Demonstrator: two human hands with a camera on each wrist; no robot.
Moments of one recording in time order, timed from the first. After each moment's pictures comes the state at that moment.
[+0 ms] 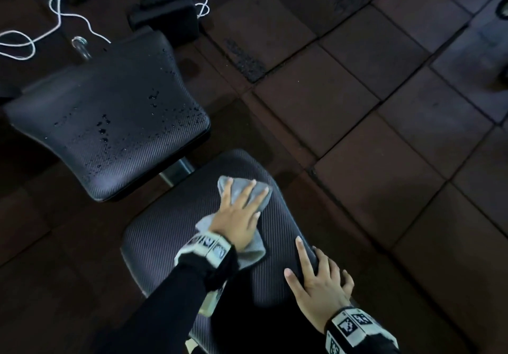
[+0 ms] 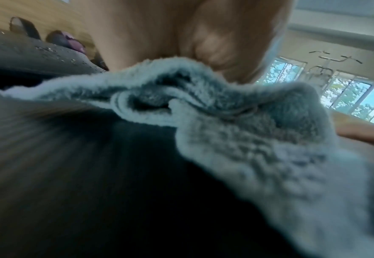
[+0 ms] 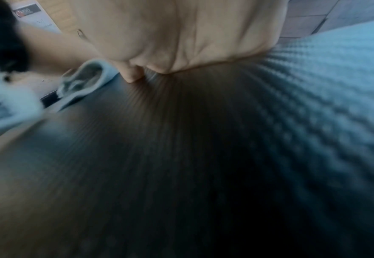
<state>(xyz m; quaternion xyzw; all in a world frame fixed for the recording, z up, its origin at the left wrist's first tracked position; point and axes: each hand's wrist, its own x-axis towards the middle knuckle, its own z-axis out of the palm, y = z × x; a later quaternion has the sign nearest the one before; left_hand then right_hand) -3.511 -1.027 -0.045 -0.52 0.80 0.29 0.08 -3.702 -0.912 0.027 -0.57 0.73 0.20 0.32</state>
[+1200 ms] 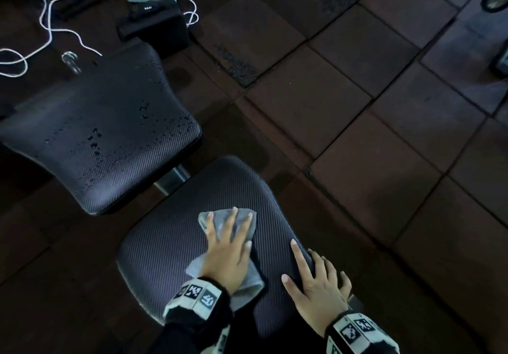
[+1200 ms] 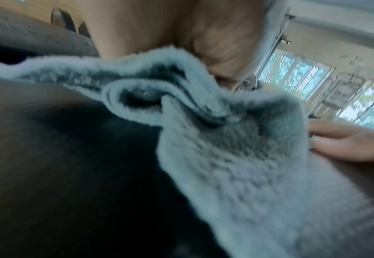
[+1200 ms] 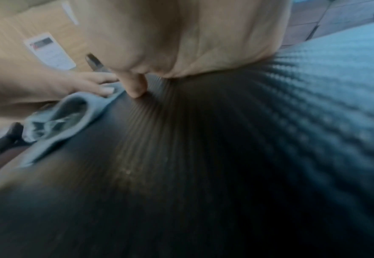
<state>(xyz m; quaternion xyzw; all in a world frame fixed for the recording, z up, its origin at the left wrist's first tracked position) -3.520 -0.971 -0.007 -0.61 0.70 0.36 0.05 -3.707 -0.914 0.034 -0.56 0.72 0.19 0.36</state>
